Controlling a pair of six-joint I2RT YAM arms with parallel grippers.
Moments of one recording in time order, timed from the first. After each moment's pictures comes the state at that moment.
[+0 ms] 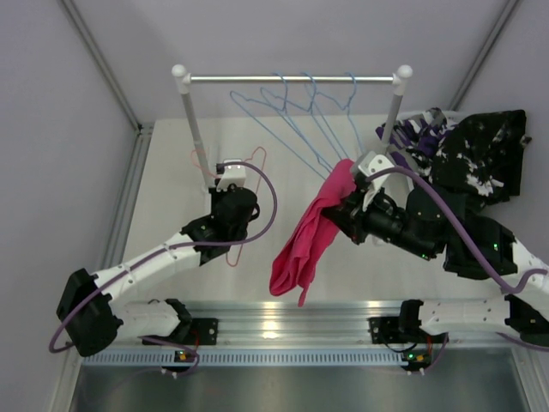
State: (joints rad) left arm -0.82 1.19 0.85 -0.14 -1.03 -0.21; right arm 1.27 0.94 1.47 -0.73 0.34 0.08
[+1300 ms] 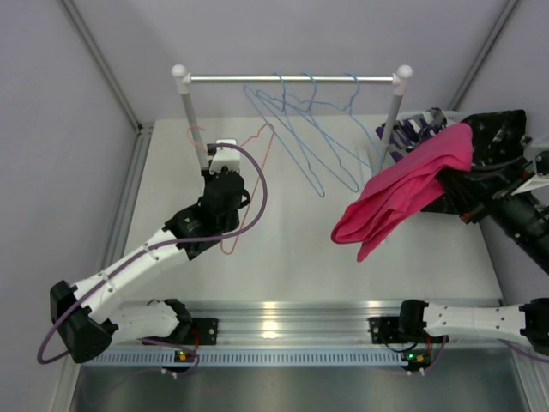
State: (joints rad) left arm -0.82 1.14 1.04 -0.20 -0.96 -0.12; right arm 1.27 0.73 1.72 -0.85 0.61 -0.04
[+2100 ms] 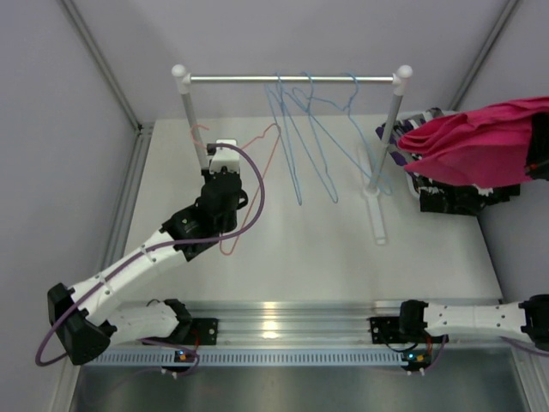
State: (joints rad) left arm -0.82 1.12 1.04 -0.20 -0.90 -0.12; right arm 1.30 0.71 1.62 0.09 1.19 -0.84
